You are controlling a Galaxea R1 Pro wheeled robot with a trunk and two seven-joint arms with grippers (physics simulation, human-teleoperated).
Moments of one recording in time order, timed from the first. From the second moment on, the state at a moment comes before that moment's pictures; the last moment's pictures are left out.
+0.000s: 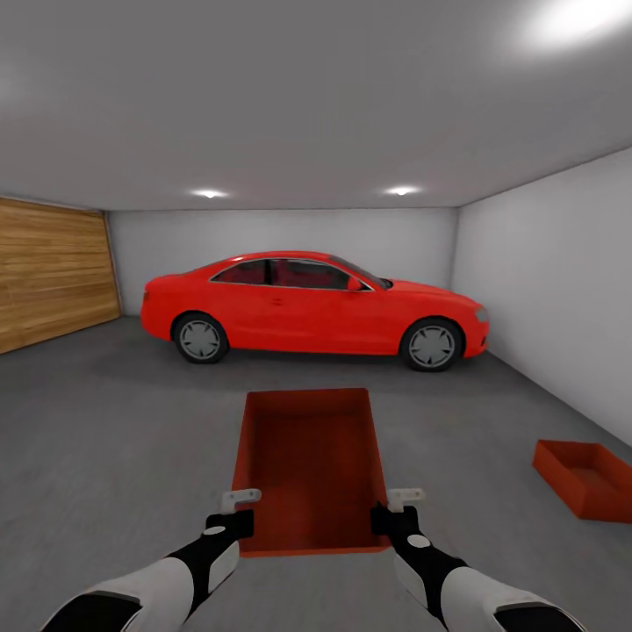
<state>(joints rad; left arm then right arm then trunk) -0.74 -0.11 -0.10 -0.04 0.17 -0.10 0.20 -0.71 0.11 0.04 -0.04 0.02 -0.26 -0.09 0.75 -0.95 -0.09</state>
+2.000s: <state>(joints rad) -0.74 -0.11 -0.10 -0.04 0.17 -0.10 0.20 -0.71 0.11 0.04 -0.04 0.02 -0.26 -0.09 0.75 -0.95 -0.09</state>
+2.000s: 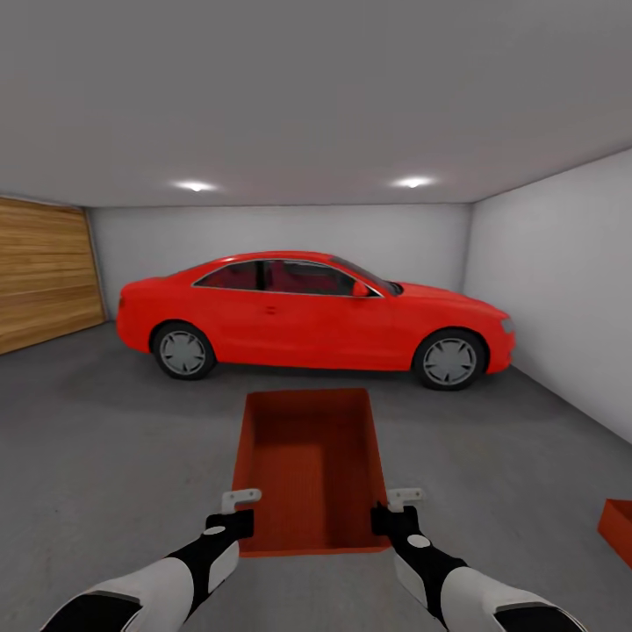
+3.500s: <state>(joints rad) -0.74 -0.11 -0.10 -0.04 0.17 -0.10 0.20 -0.71 0.11 0.05 -0.04 0.01 -0.26 -0.09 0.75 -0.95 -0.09</state>
